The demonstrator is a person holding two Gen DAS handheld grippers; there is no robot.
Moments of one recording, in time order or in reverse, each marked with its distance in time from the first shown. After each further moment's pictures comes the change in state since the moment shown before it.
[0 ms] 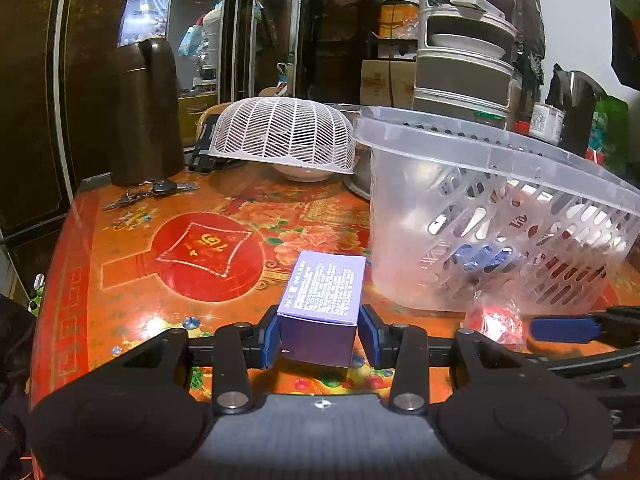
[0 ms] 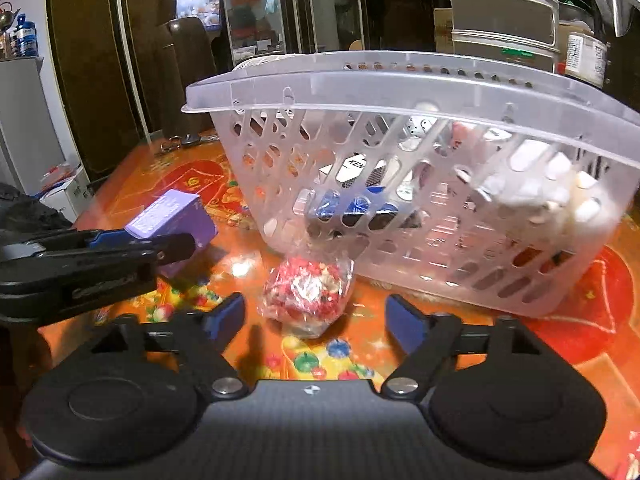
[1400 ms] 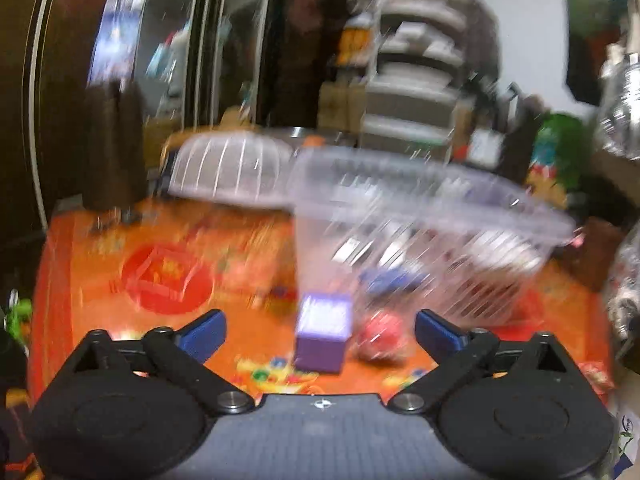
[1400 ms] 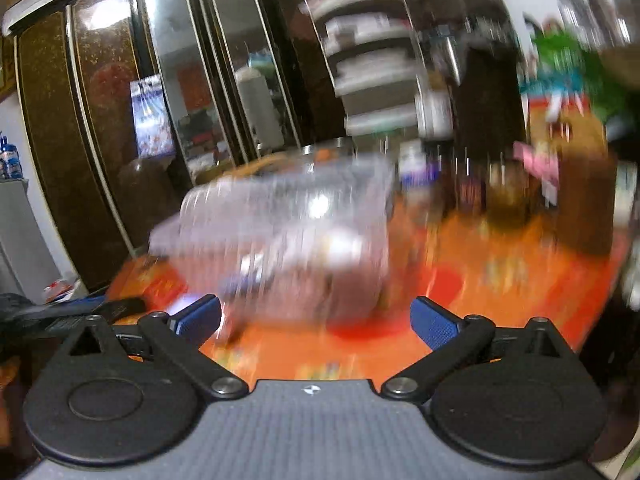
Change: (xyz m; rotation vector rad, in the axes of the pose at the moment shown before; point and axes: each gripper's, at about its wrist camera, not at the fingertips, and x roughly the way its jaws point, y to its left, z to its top) left arm -0.046 -0.029 0.007 0.011 -0.034 -0.109; right arm -0.149 -0.090 -0.056 0.243 -0.255 -0.011
